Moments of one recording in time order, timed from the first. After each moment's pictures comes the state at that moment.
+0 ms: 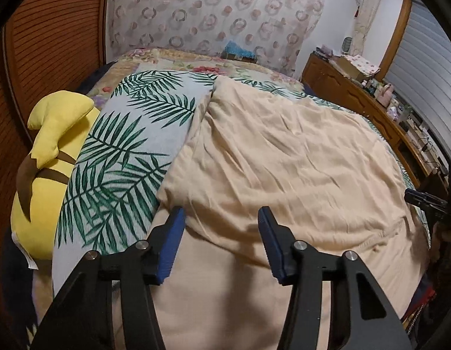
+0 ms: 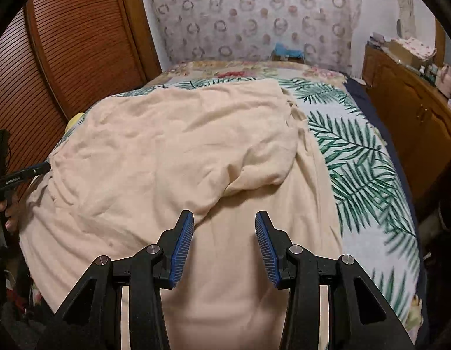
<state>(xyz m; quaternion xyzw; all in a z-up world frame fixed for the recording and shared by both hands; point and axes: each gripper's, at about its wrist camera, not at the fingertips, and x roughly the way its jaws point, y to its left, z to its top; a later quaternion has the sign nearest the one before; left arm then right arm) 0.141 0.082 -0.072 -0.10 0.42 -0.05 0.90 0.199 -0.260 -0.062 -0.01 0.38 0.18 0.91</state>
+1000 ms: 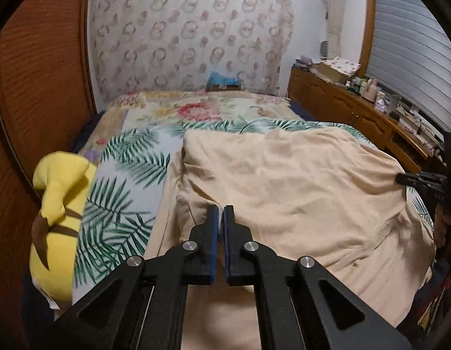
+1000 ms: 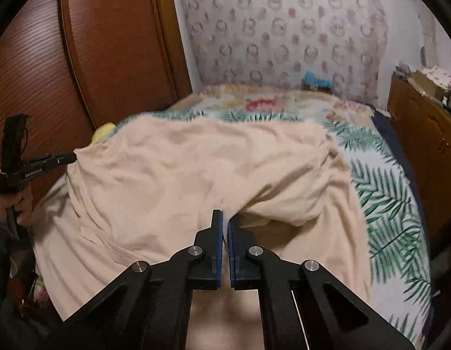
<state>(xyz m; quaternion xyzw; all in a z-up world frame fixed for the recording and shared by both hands) 0.129 0.049 -0.017 -0.02 0.34 -0.07 0.94 0.199 -0.228 -0.038 -0.03 0.31 0.25 0.92</state>
